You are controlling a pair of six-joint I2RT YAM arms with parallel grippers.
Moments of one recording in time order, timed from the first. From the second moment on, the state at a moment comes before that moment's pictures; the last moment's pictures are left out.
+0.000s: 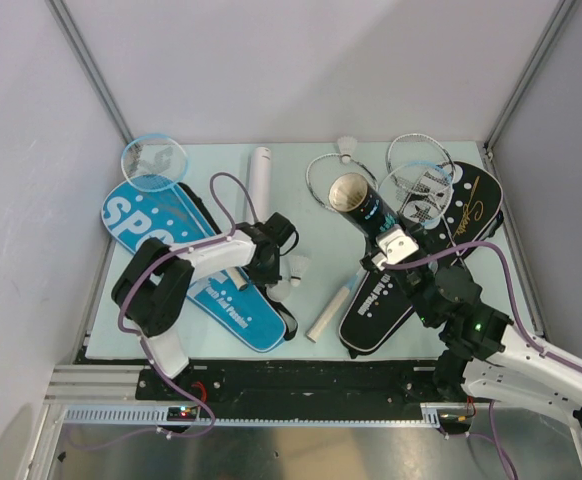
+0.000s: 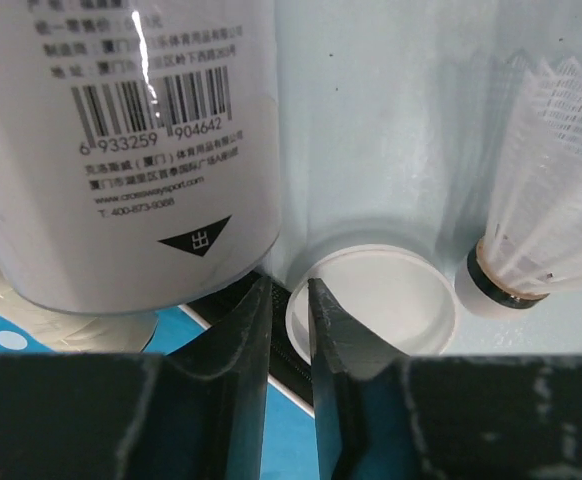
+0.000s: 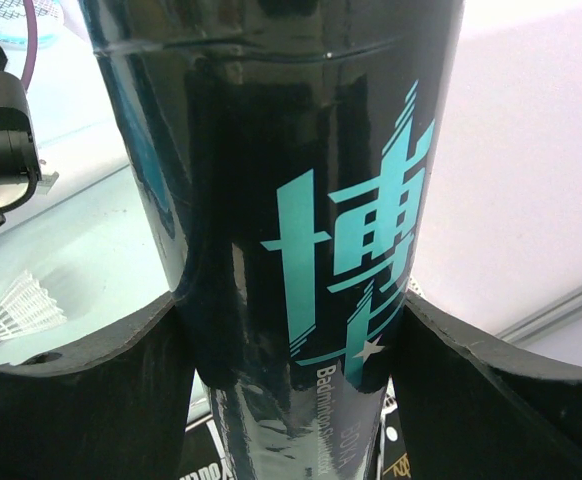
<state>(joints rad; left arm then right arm) -0.68 1.75 1.08 -0.66 -0.17 -0.65 1.04 0.66 0.68 0.10 0.59 -0.58</state>
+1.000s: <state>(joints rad) -0.62 1.30 1.00 -0.61 -0.11 -0.74 1.04 0.70 0.68 0.09 0.53 -0.55</state>
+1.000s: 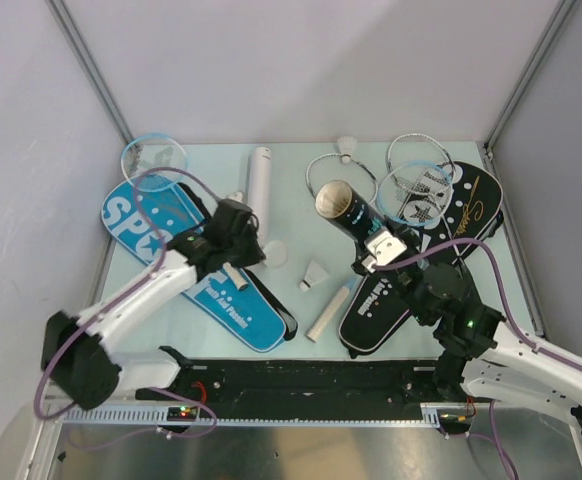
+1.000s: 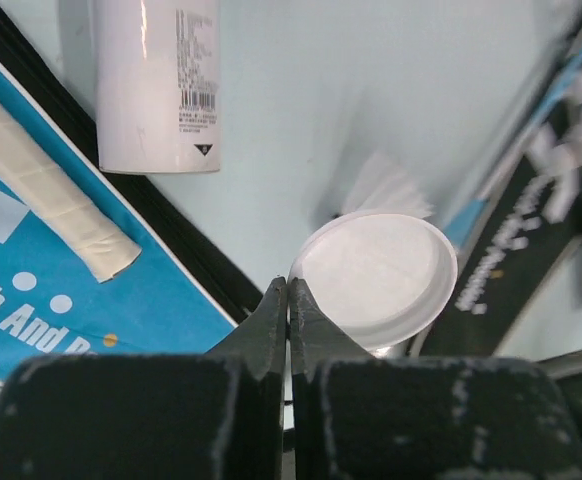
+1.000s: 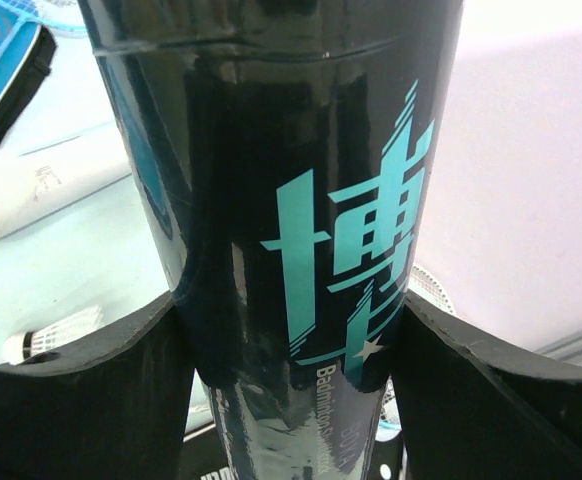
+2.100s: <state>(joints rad) -0.44 0.78 1.08 -0.61 0.48 -0.89 1.06 0.89 0.60 0.14 0.25 -0.82</state>
